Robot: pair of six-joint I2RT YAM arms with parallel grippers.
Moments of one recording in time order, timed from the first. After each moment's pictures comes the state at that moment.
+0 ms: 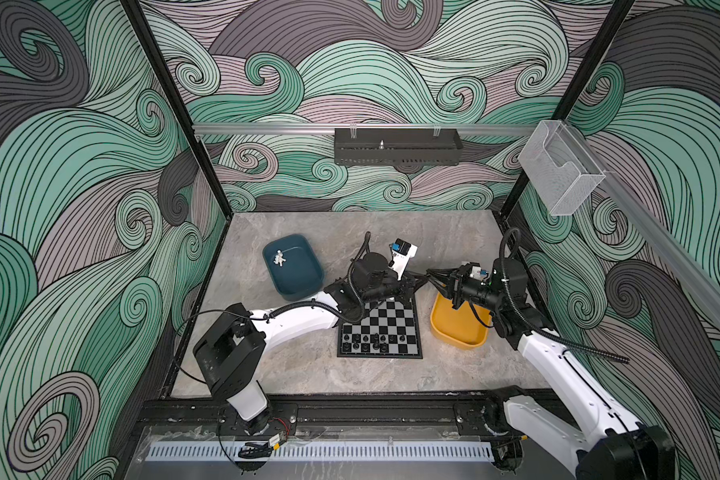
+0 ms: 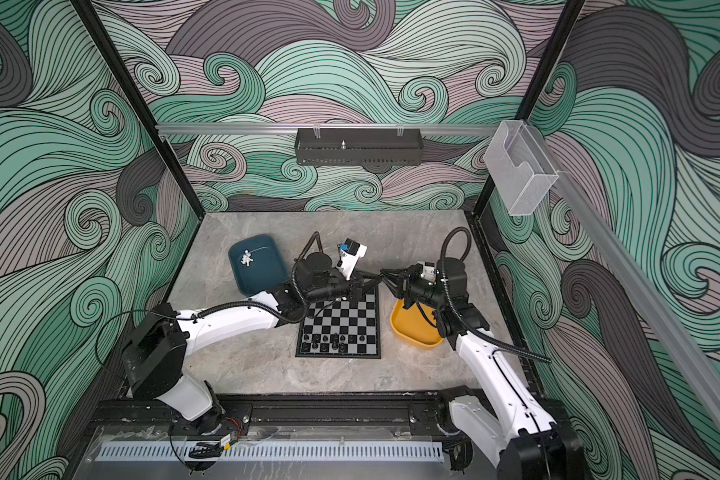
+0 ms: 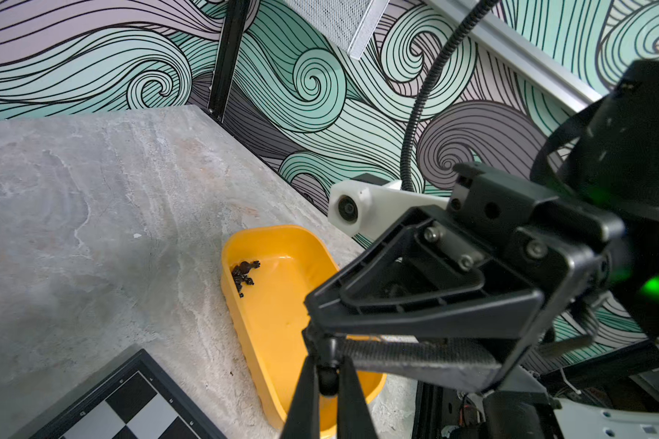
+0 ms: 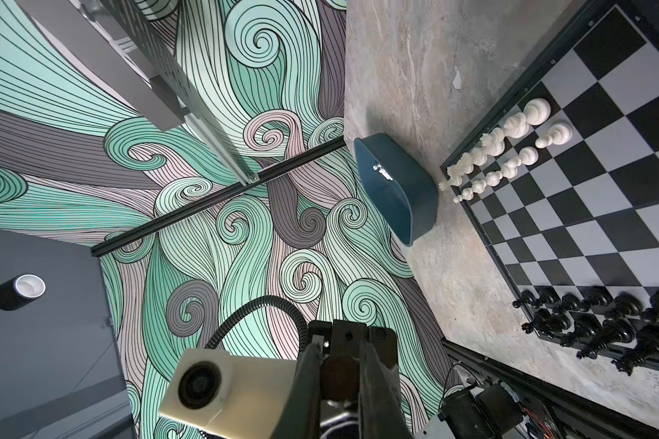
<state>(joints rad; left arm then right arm) -0.89 1.62 1.10 0.29 0.27 -0.42 0.20 0.96 0.68 -0.06 -0.68 1.63</state>
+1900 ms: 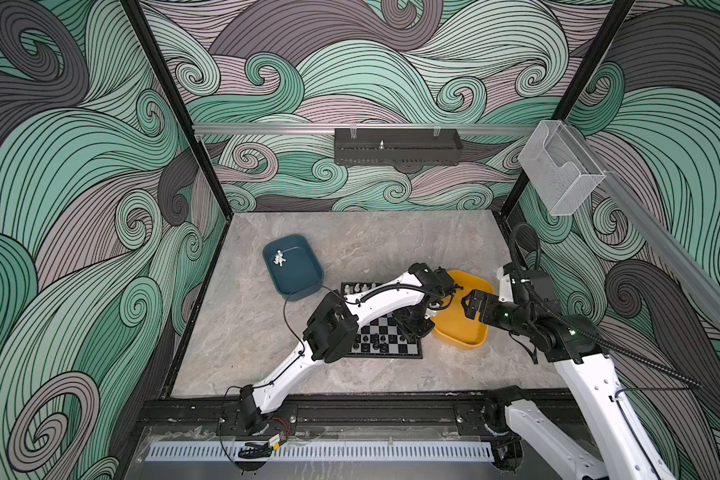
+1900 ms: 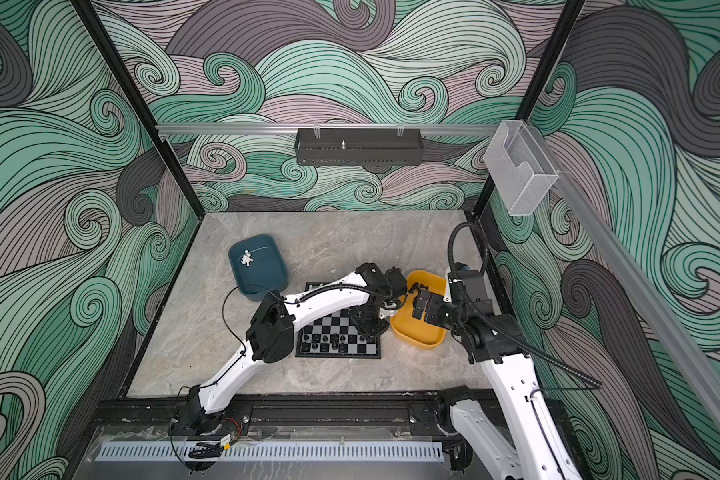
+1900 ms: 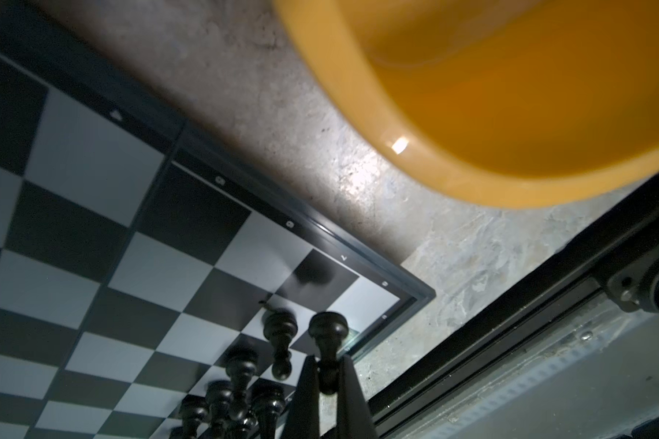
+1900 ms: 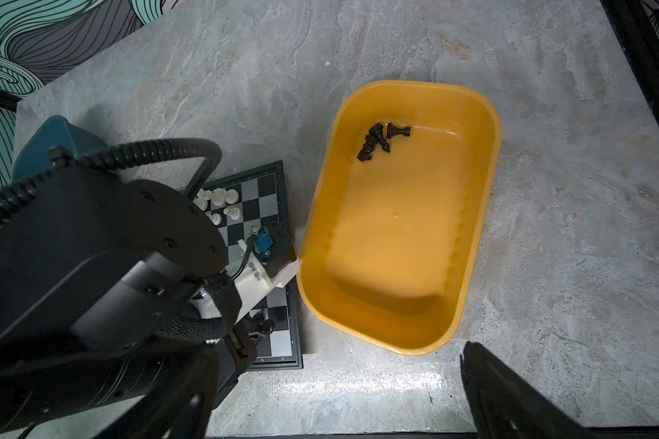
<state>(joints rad) -1.06 2.43 2.27 -1.50 0.16 -0.15 0.20 0.80 1.00 -1.10 -0.03 0.43</state>
